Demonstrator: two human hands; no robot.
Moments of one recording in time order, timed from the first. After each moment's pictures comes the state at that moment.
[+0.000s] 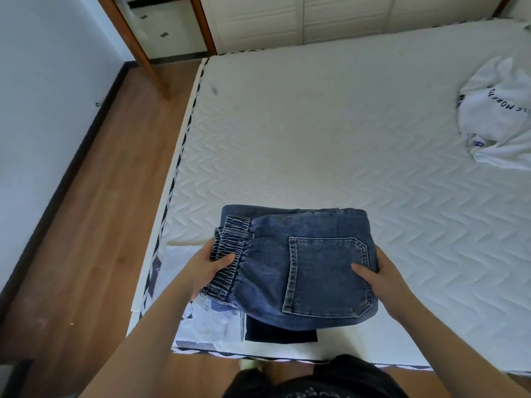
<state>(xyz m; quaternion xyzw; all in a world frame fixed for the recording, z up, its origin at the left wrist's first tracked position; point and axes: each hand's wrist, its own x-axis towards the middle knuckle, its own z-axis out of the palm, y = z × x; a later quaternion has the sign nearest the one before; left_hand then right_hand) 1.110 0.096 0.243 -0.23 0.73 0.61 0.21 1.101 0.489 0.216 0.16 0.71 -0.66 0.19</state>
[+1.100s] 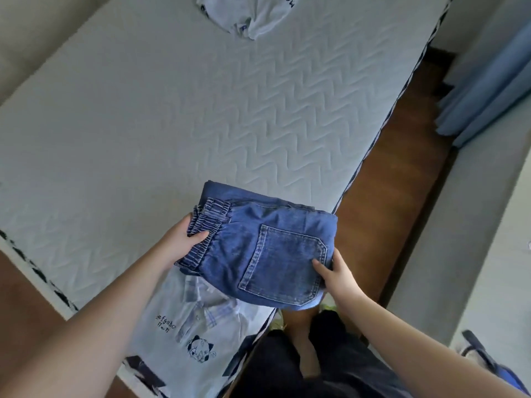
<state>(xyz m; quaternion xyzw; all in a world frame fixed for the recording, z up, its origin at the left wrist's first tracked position) 1.027 0.136 0.158 0.24 0.86 0.24 0.39 1.369 0.294 0.113 0.51 0.42 -0.74 -0.08</state>
